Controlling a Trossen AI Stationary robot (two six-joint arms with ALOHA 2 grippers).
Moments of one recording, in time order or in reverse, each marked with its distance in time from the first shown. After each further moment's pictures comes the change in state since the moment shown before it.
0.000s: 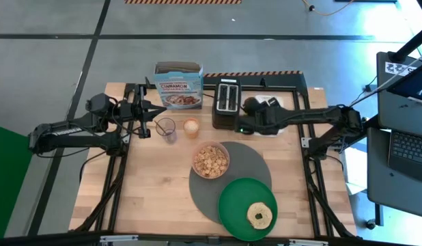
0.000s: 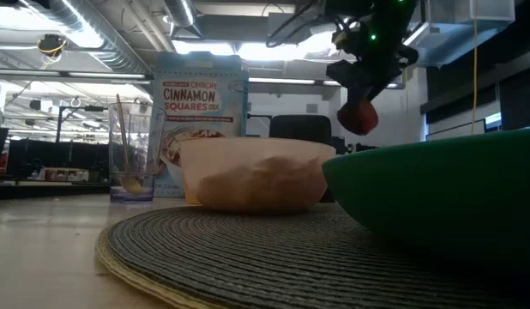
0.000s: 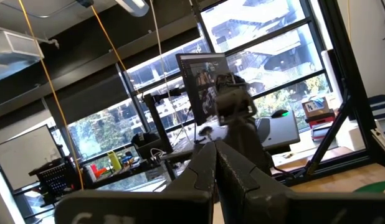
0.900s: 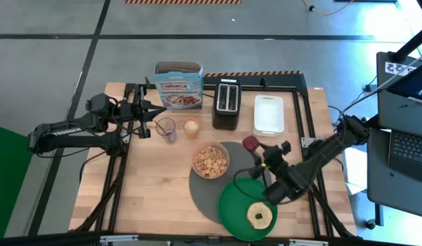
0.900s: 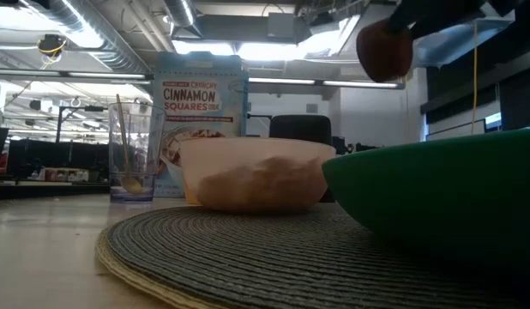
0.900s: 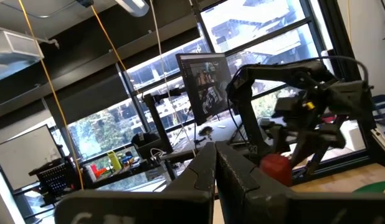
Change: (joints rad) left arm 0.000 0.000 0.000 0.000 0.000 0.000; right arm 0.717 0.000 -0.019 -0.237 0.244 0.776
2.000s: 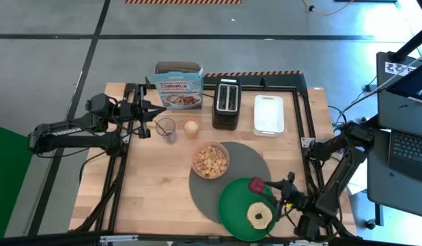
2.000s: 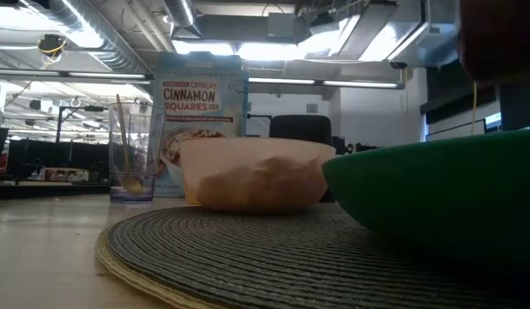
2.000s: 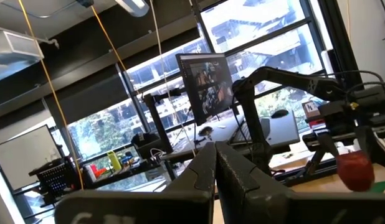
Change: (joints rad) left arm 0.000 0.000 0.000 0.000 0.000 0.000; right arm 0.444 0.033 -0.228 0.438 0.057 0.042
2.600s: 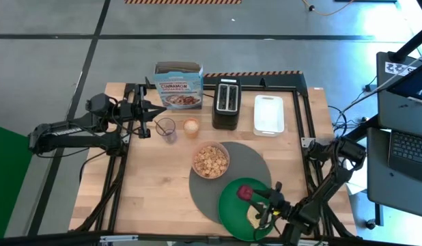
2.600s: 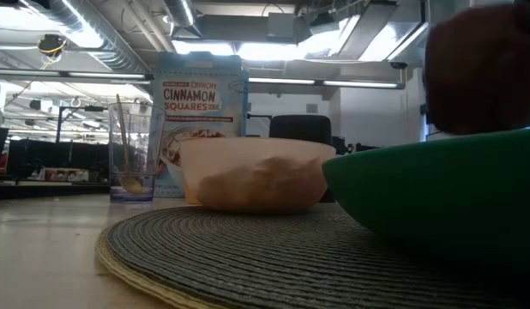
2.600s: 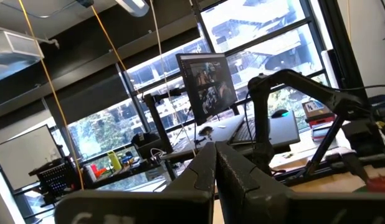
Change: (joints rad) left arm 0.000 0.000 0.000 0.000 0.000 0.000; right arm -0.062 0.225 0.001 0.357 0.083 -0.041
